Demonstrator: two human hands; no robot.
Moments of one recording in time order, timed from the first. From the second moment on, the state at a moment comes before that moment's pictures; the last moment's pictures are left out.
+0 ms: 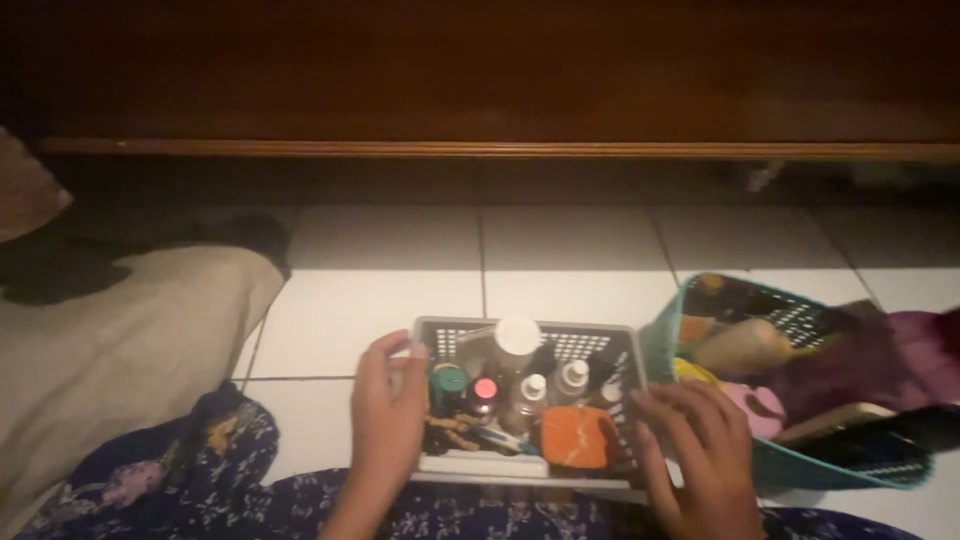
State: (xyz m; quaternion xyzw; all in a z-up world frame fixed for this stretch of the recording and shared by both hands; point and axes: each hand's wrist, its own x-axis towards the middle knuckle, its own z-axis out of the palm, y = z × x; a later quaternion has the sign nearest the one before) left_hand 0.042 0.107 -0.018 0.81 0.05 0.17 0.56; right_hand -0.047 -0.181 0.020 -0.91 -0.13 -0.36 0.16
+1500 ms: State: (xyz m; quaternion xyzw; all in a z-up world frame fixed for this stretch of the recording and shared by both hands) left_hand 0.079 0.208 0.025 0.64 0.10 0.22 0.73; right_hand 0.064 -0.057 0.061 -0.94 -0.04 -0.14 0.31
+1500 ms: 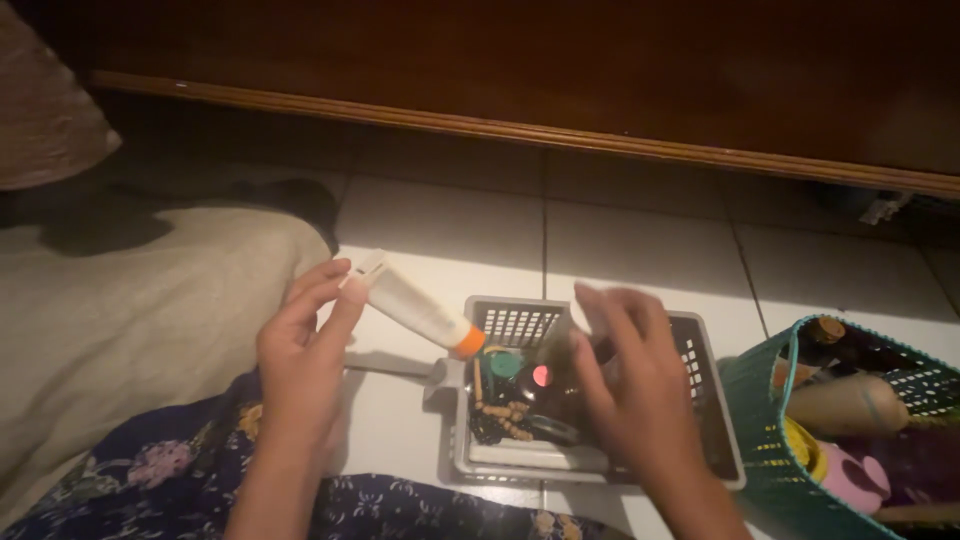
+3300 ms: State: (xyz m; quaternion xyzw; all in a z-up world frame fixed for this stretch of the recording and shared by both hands) left_hand 0.111 0.054 0.082 0.87 -0.40 0.22 0.16; right_hand 0.042 -0.114 0.024 -0.86 0.02 -0.26 0.44
